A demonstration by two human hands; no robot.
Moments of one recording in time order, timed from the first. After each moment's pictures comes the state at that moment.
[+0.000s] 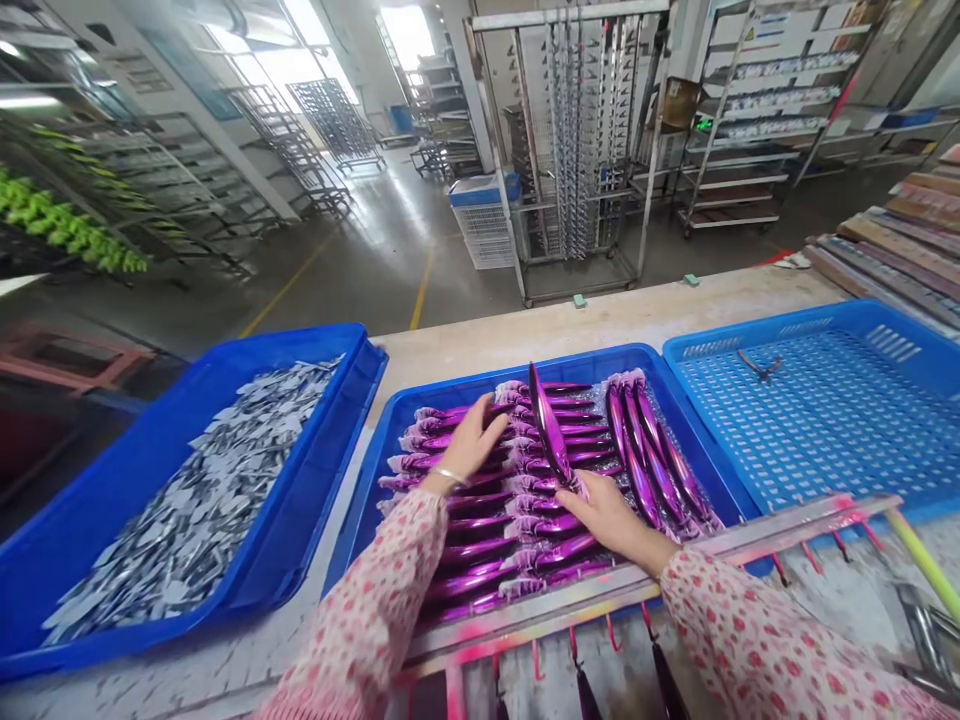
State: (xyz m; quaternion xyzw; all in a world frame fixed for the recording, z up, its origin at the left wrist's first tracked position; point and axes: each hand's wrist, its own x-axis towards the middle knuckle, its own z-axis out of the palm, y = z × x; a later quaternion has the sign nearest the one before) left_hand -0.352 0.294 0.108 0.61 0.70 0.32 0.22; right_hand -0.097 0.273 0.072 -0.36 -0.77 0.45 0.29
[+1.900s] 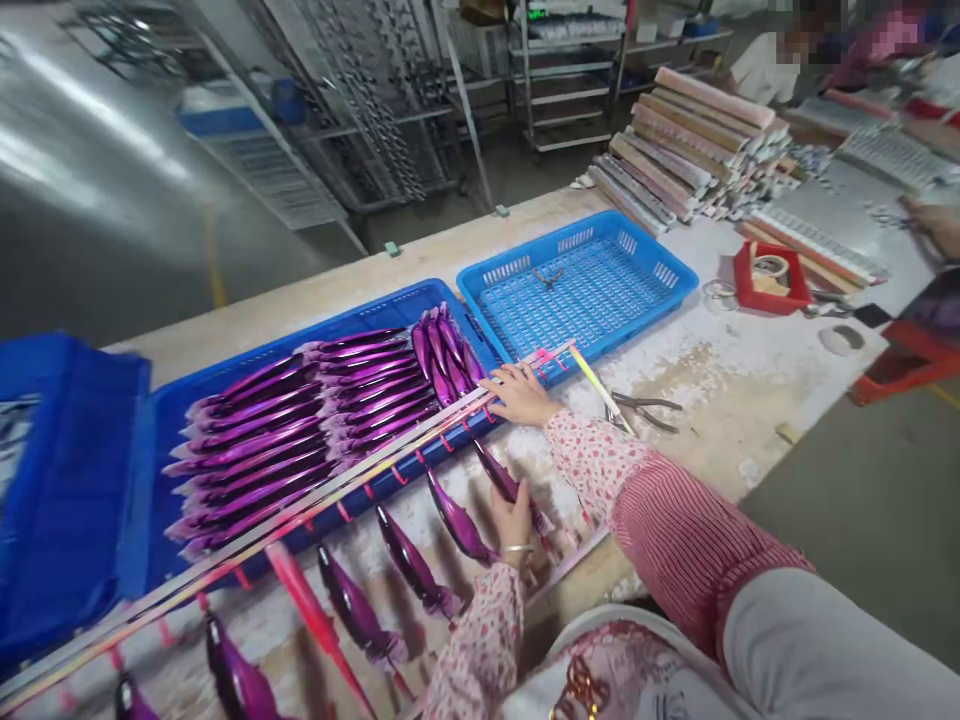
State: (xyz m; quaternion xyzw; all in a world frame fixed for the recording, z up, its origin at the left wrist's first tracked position) left_hand 0.047 0.070 -0.014 0.35 0.74 0.38 0.42; right_hand 0.138 0.256 0.070 -0.44 -0.88 0.12 0.13
